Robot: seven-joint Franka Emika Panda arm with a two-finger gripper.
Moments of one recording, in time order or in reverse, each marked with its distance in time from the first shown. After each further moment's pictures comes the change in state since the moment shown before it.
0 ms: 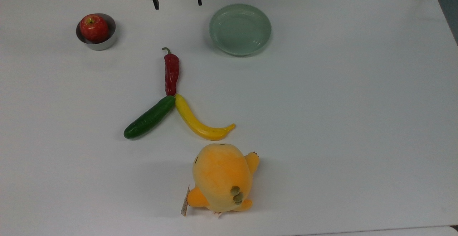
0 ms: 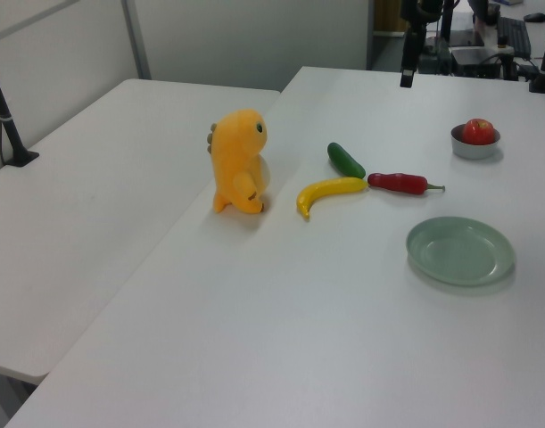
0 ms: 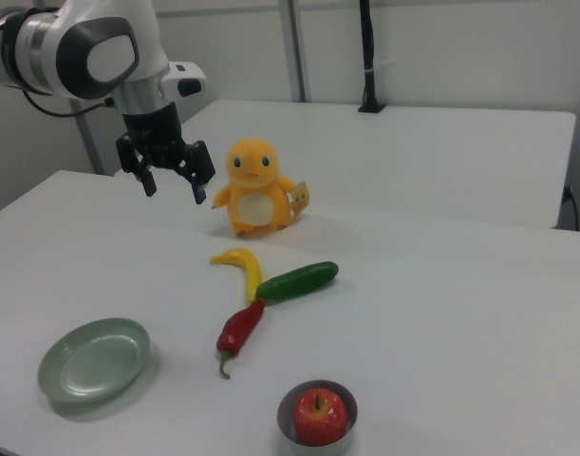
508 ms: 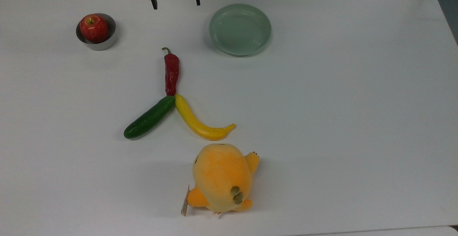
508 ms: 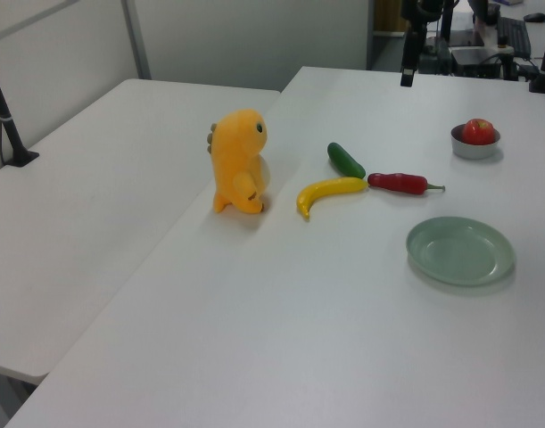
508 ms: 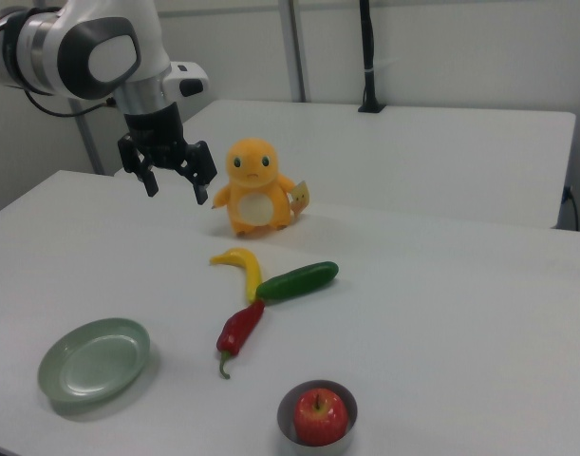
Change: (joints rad) arm -0.003 0.000 -0.003 0.000 0.000 0.000 0.000
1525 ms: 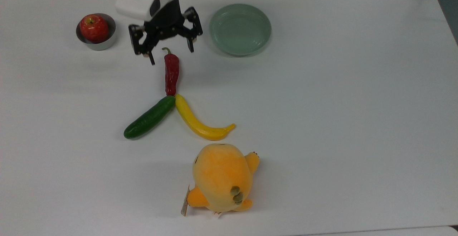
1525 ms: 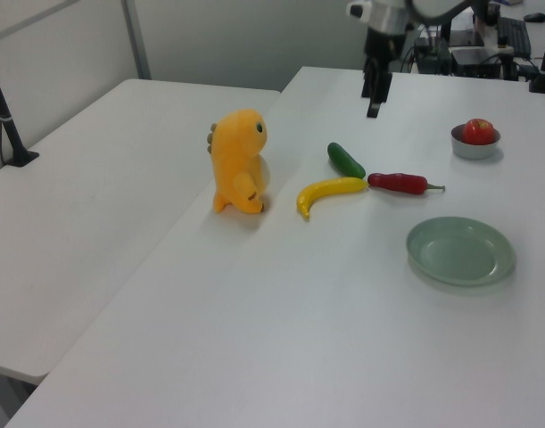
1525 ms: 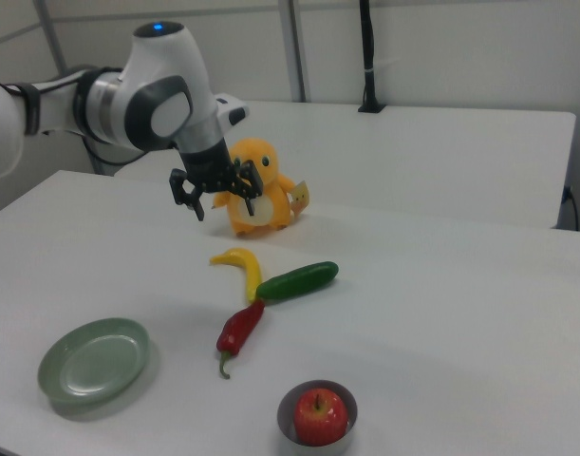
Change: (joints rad) arm -0.014 0.200 -0.001 0.013 0.000 0.292 -0.348
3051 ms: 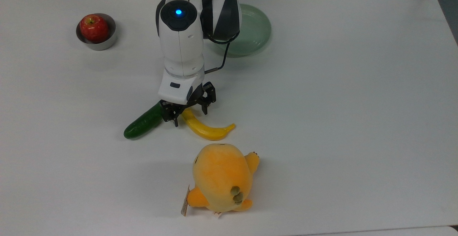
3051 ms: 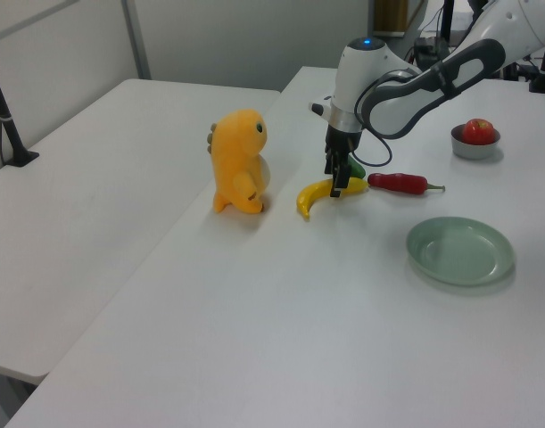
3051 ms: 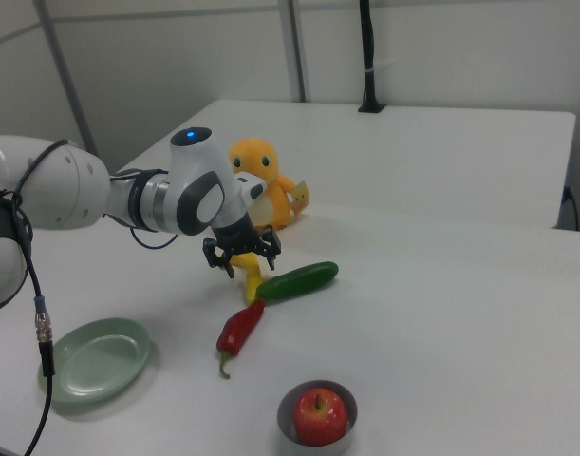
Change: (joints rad) arm 0.018 0.350 0.050 0.033 -0.110 0.353 0.037
